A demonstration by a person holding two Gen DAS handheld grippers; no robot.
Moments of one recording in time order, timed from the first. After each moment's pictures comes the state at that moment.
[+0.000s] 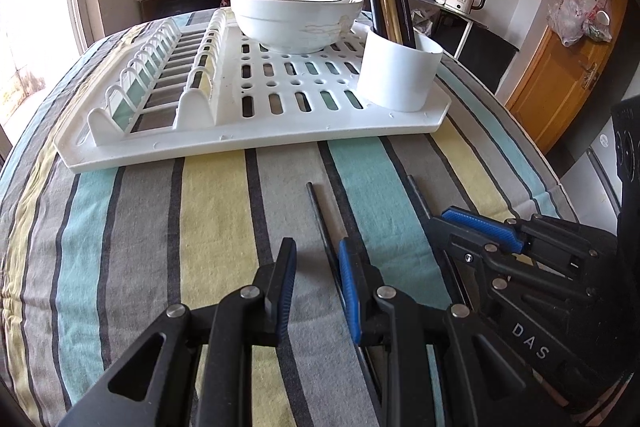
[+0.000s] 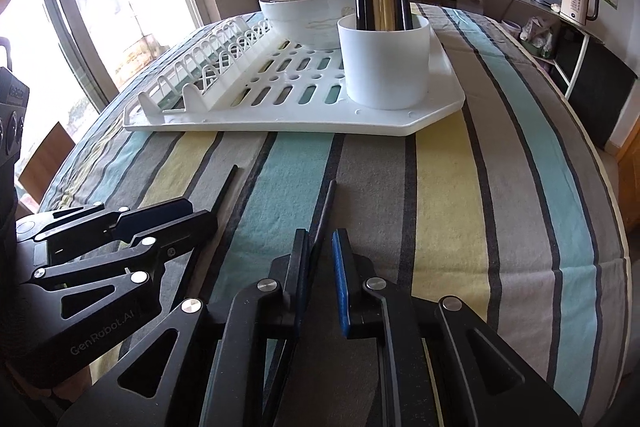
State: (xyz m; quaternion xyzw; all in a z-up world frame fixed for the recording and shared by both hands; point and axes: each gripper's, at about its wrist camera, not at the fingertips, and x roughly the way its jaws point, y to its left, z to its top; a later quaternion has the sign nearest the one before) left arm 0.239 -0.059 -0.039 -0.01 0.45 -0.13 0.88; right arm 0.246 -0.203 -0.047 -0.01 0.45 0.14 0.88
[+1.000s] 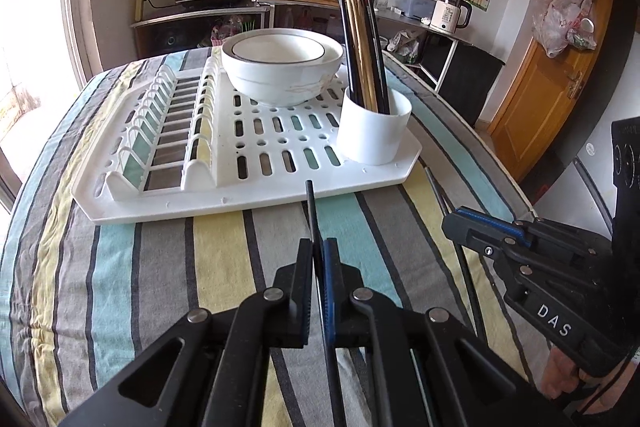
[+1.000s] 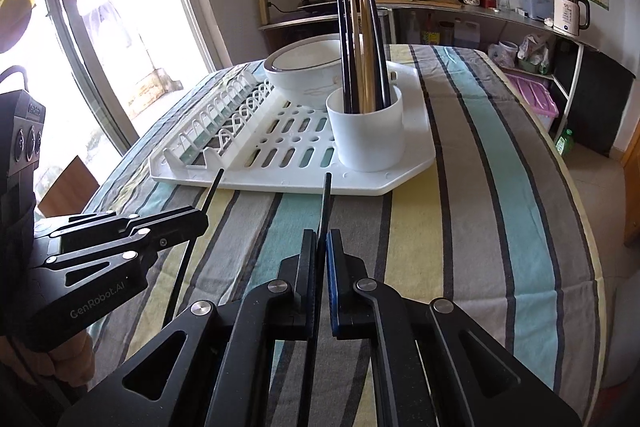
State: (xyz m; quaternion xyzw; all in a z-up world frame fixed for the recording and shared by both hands) left arm 0.235 -0.056 0.015 -0.01 0.41 -0.15 0.90; right arm 0.234 -0.232 0.016 0.03 0.38 0.16 0.91
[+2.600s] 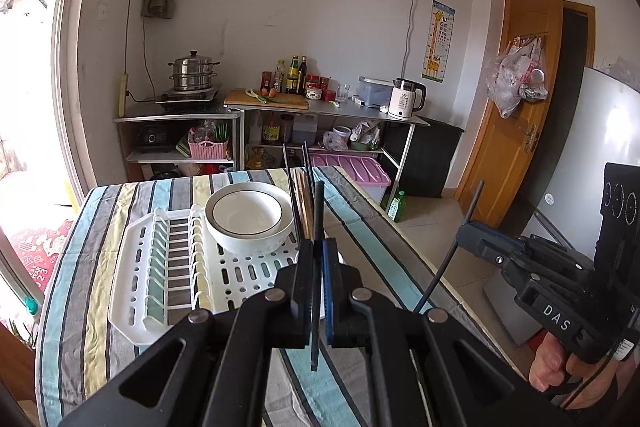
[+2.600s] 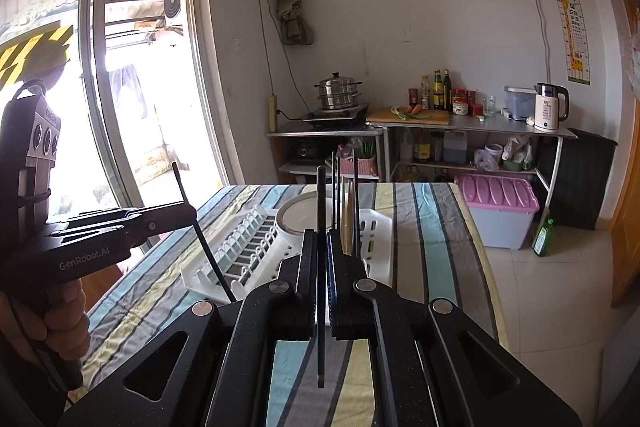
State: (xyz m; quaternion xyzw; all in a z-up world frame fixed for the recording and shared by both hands) left arm 0.225 -0.061 0.158 -0.02 0.27 -0.20 0.94; right arm 0.212 -0.264 0.142 0.03 0.21 0.15 0.96
